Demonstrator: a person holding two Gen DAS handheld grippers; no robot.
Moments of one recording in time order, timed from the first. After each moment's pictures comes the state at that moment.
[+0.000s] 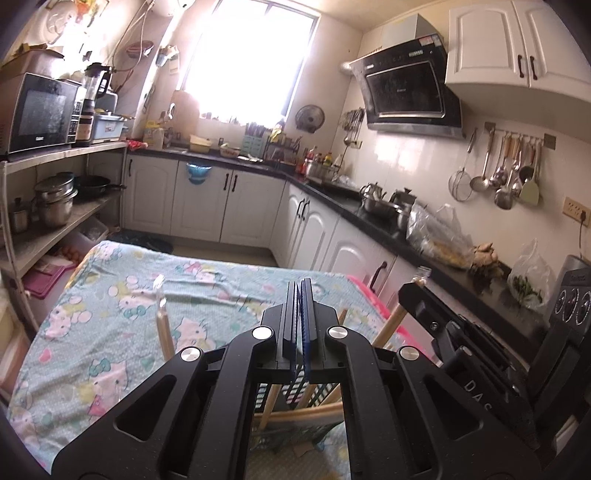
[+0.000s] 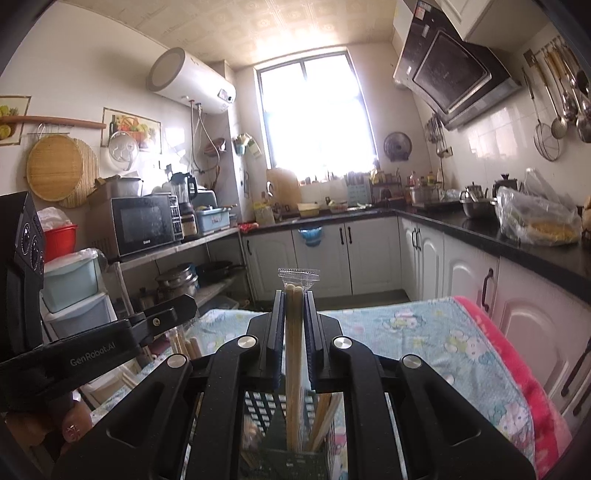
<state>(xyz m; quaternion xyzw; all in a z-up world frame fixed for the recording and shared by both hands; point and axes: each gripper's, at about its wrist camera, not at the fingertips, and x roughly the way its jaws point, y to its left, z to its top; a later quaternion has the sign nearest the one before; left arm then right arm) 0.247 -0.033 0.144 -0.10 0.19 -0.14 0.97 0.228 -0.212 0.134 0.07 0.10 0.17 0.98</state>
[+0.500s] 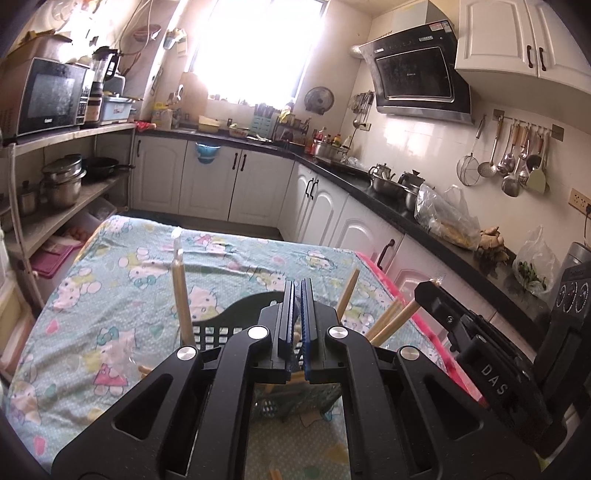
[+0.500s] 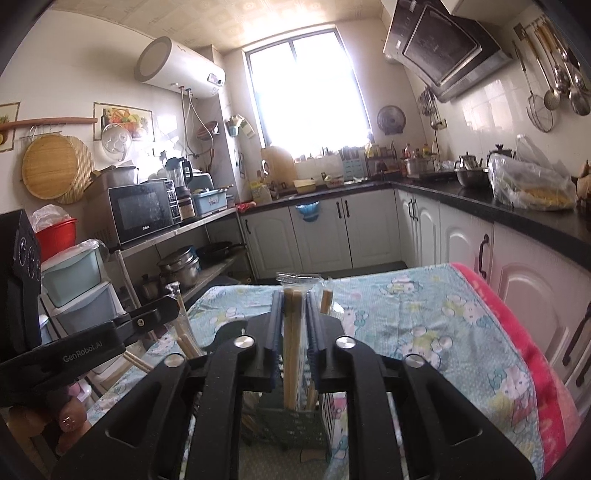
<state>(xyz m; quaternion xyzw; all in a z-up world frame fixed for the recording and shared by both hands) 0.231 -0.026 0.125 -0.11 0.22 -0.13 0.96 0.215 -0.225 0.115 0.09 0.15 0.17 0.97</state>
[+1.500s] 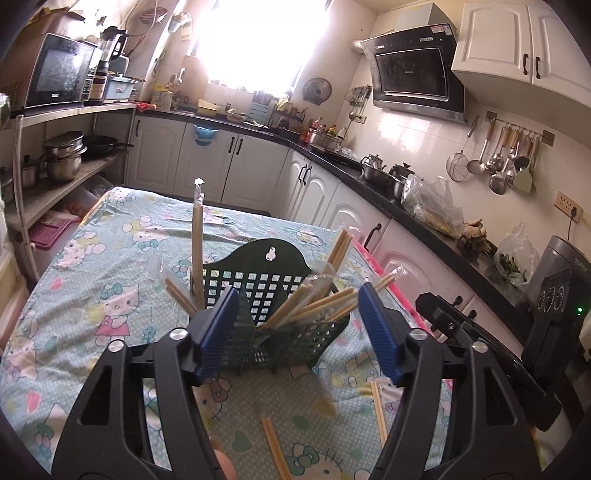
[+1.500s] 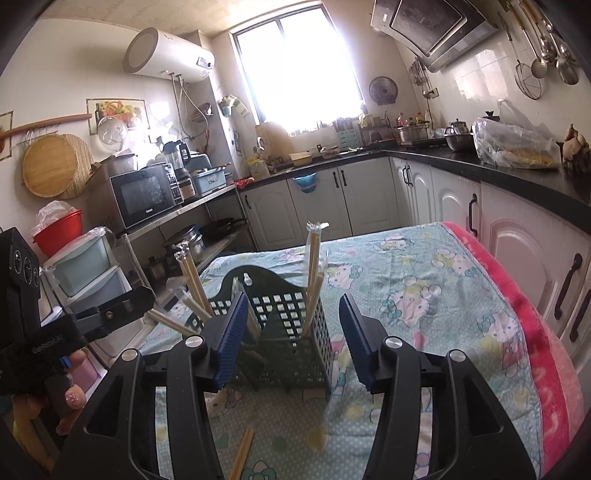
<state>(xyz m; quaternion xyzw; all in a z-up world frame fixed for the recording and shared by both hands) 0.177 -0.014 0.109 -0.13 0.24 -0.15 0.95 0.169 -0.246 0.097 0.11 0.20 0.17 0.96</state>
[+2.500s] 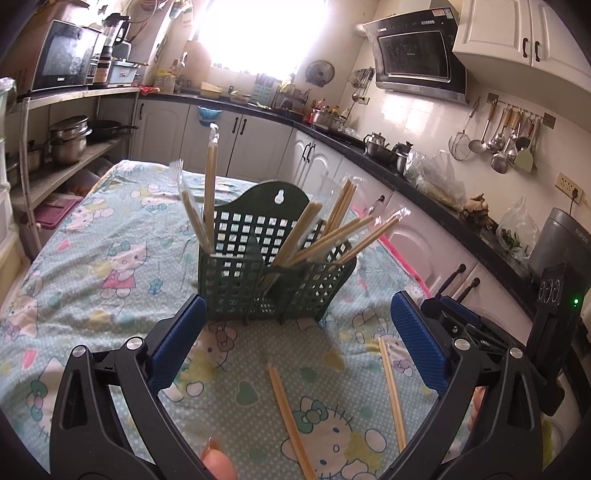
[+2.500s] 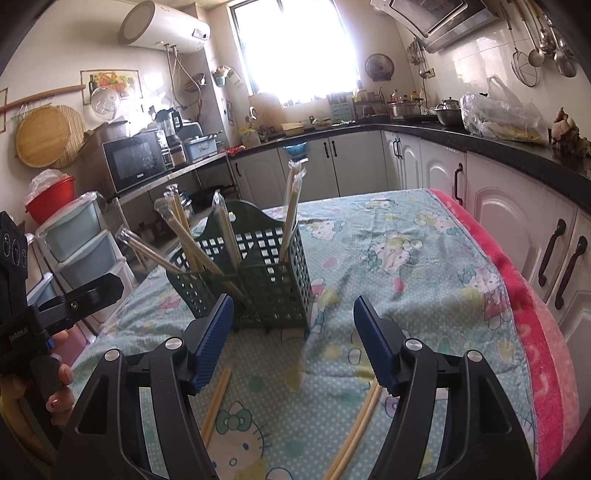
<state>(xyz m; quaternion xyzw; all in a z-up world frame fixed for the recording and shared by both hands) 0.146 -0.013 0.073 -0.12 0.28 -0.14 0.94 0.138 -0.253 0.059 0.08 0.26 0.16 0.95</state>
